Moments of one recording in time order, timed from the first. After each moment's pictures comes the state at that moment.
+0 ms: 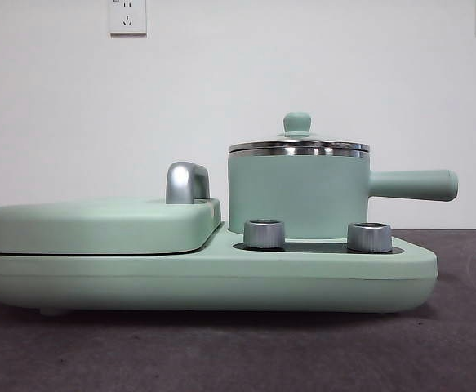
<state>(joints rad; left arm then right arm) -0.61 0.50 0.91 -0.86 0.31 -0.17 0.68 0.34 0.88 -0.91 -0.05 0.34</state>
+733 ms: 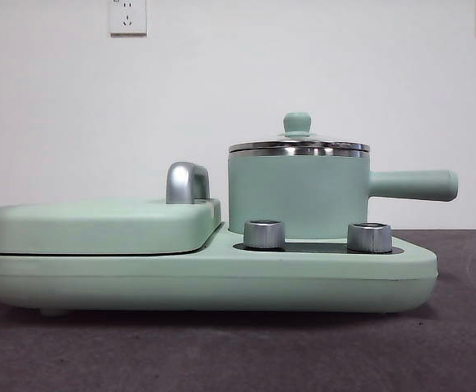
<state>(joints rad) -0.26 0.26 0.60 -0.54 0.31 -0.17 0.68 0.34 0.88 -0.91 -0.05 0.34</state>
